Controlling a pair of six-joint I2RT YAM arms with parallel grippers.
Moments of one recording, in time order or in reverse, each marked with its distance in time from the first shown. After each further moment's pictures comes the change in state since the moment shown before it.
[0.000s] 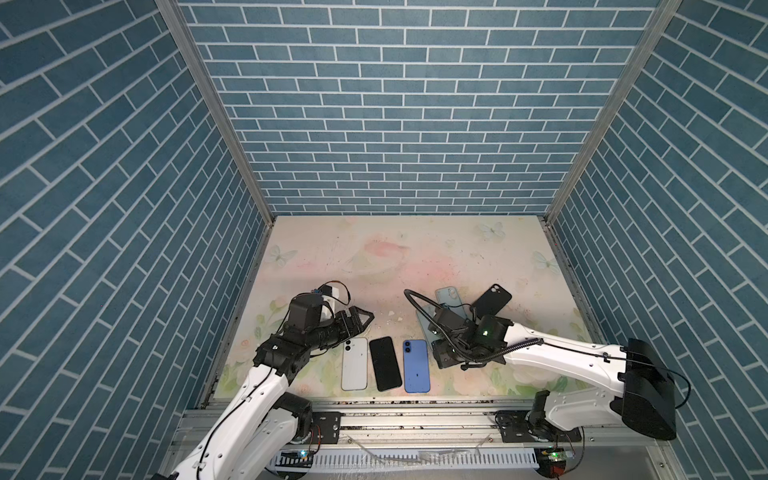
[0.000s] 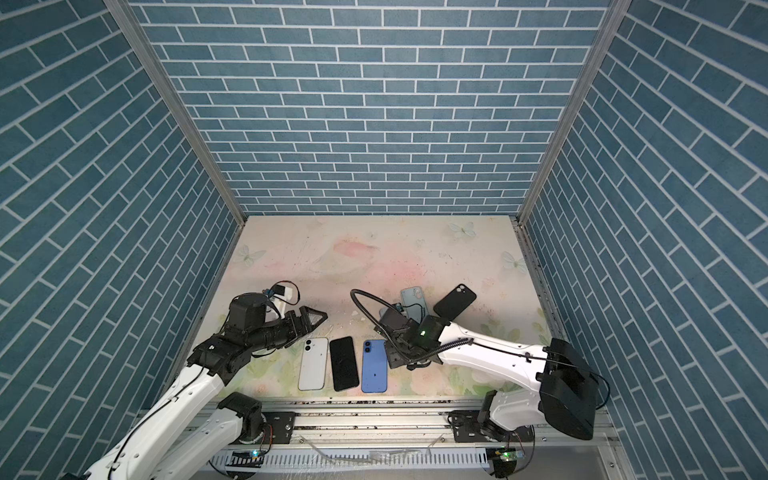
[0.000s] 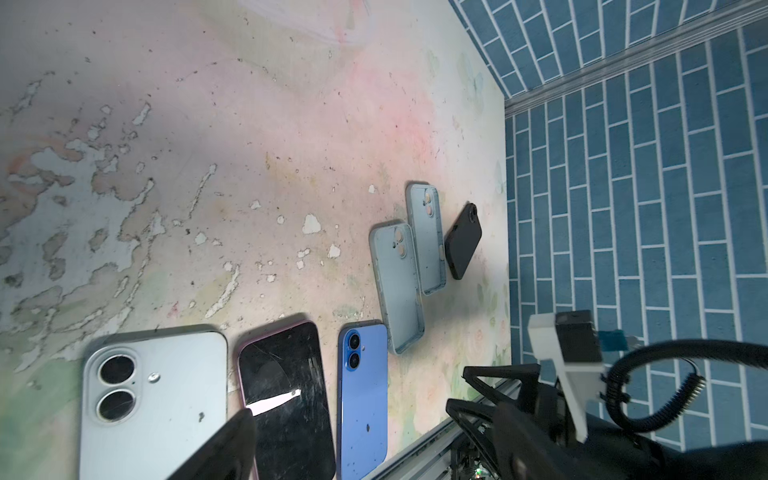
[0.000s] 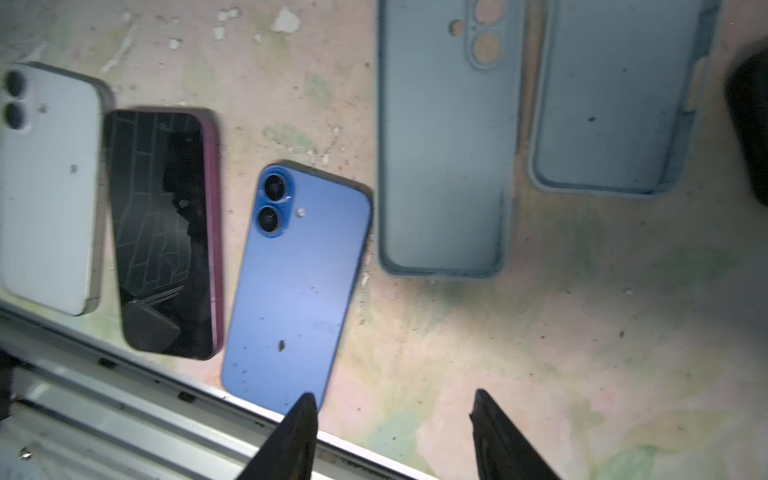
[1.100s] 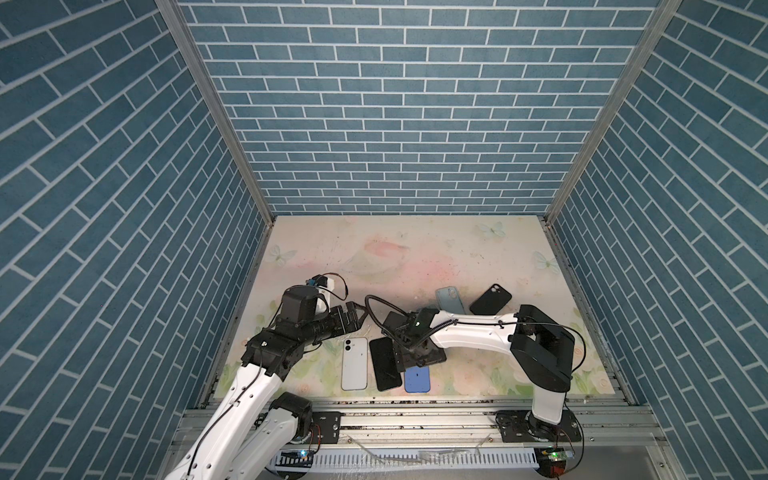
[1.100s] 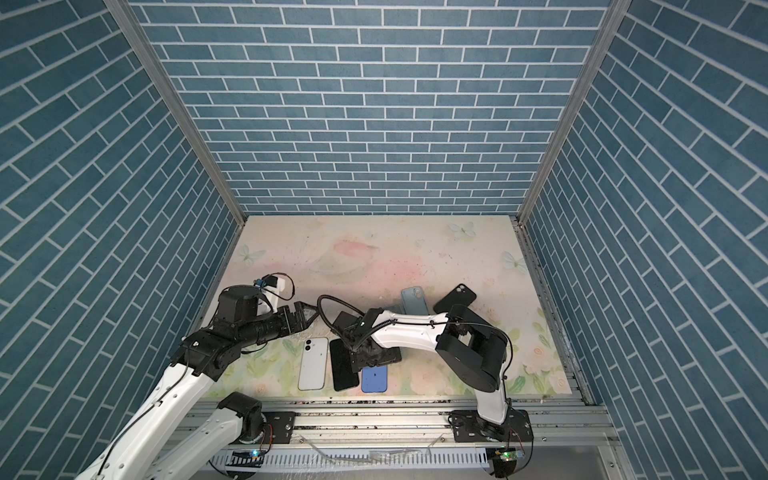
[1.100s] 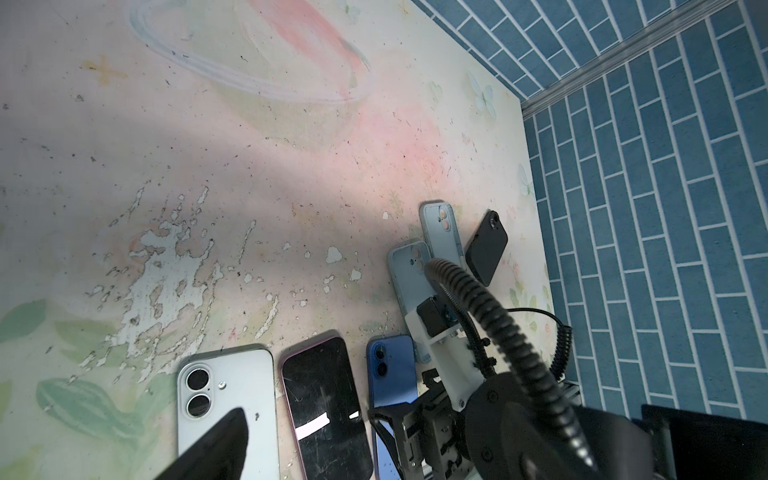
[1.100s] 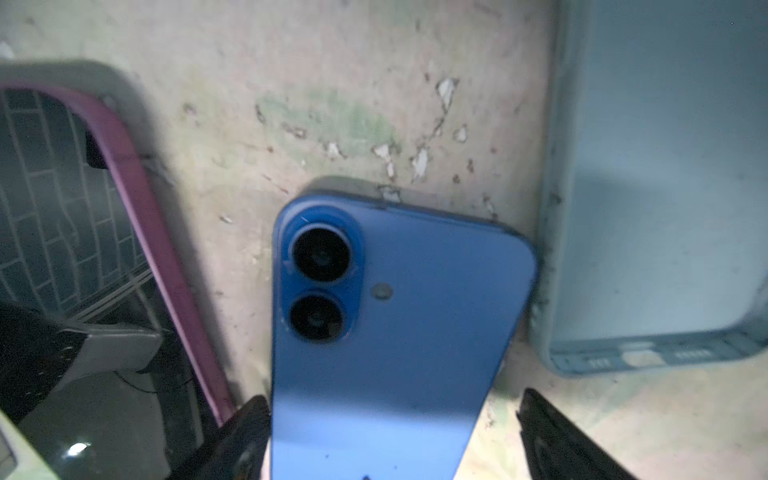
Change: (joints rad) left arm -0.002 0.000 0.170 -0.204 -0.119 0.188; right arm 0.077 0.550 0.344 -0.060 -0.077 0.205
